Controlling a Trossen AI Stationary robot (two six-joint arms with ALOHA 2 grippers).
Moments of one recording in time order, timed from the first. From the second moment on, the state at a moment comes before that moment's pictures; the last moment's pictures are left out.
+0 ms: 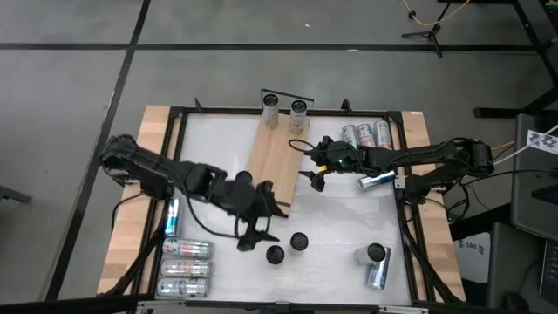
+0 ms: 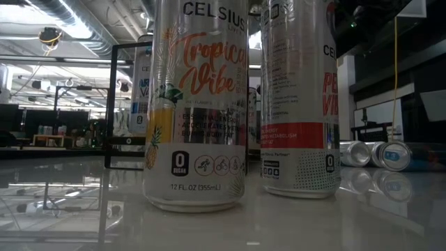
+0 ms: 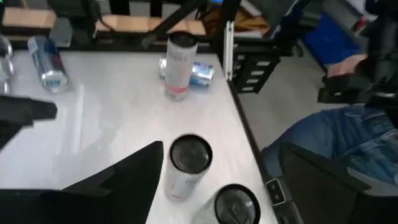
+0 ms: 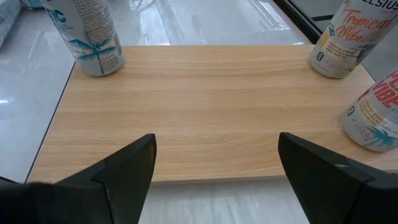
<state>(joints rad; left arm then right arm) -0.35 1.57 1.53 -0.52 -0.02 -0.26 -0.12 1.37 0.76 0.05 0.11 0.04</state>
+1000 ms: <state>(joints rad) -0.63 1.70 1.53 -0.61 -0.46 -0.63 -0.12 1.37 0.76 0.05 0.11 0.05</state>
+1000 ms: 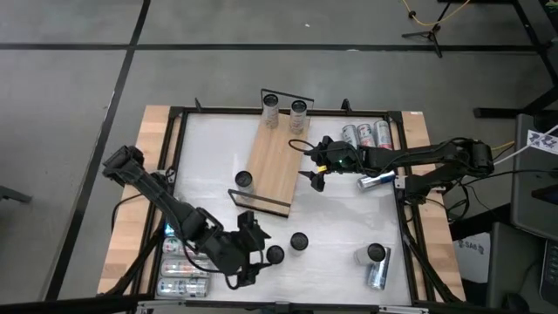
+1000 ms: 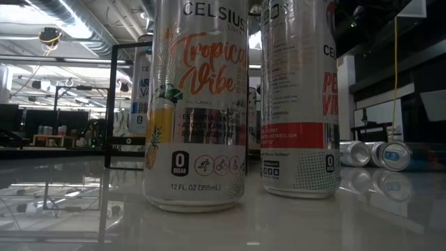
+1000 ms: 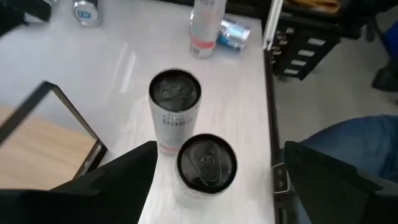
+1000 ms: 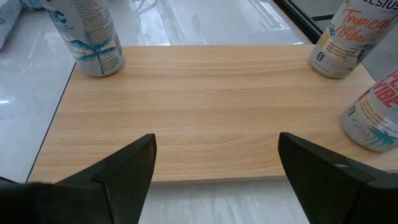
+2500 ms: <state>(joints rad) -0.62 1.96 1.53 -0.56 -0.45 -0.75 -0.12 1.37 0.76 0.05 0.11 0.05</state>
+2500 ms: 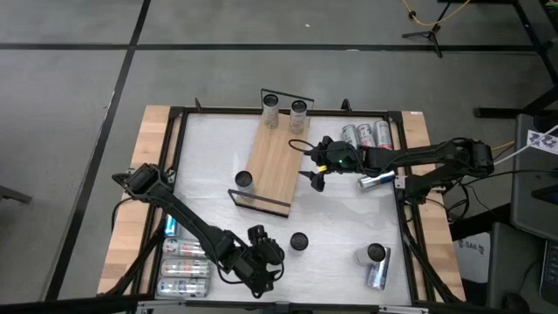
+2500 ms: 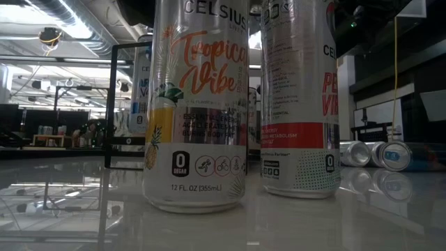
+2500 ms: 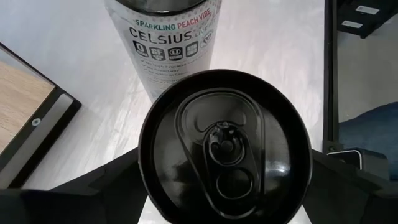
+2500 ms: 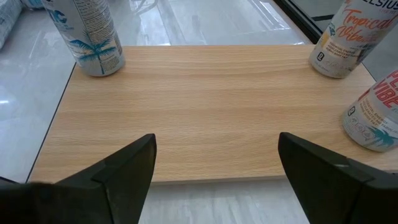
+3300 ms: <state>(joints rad) -0.61 1.95 1.53 -0.56 -0.41 -0.75 -0.12 1.37 0.76 0.05 0.11 0.05</state>
